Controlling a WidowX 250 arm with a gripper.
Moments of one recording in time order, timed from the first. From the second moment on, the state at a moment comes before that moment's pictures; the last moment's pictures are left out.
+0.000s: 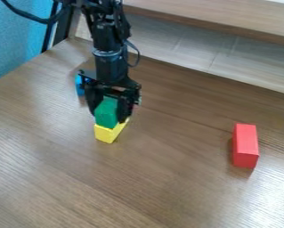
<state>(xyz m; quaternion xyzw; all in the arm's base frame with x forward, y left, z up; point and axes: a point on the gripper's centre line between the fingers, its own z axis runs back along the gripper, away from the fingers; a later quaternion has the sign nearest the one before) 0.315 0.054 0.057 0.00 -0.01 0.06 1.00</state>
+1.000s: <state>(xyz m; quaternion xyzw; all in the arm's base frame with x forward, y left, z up) 0.318 0.055 0.121 -0.02 -0.07 0.07 0.99</state>
